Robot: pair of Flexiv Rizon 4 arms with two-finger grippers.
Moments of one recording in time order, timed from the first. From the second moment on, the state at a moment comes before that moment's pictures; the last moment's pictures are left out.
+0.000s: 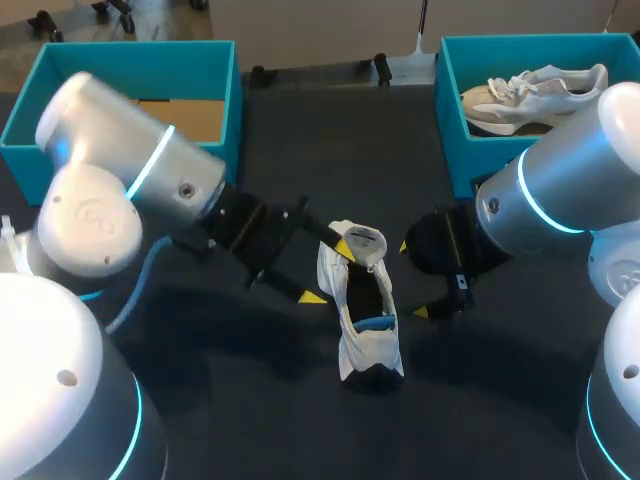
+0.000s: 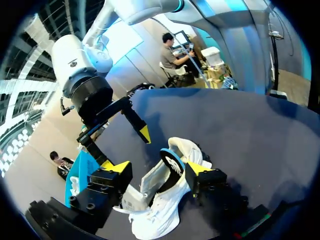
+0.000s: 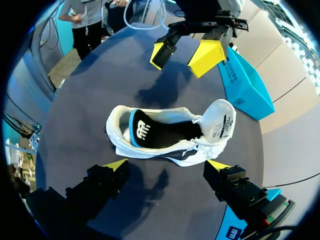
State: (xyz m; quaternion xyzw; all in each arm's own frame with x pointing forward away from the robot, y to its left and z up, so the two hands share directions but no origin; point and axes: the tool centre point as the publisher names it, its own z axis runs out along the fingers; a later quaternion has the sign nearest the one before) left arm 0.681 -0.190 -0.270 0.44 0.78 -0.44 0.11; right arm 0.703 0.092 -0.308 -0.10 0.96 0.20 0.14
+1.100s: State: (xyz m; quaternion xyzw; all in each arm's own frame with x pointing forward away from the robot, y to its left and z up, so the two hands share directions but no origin) left arm 0.689 -0.178 -0.257 0.51 0.79 -0.35 0.04; right arm 0.741 -0.023 -0.236 -0.02 0.98 0.16 0.12
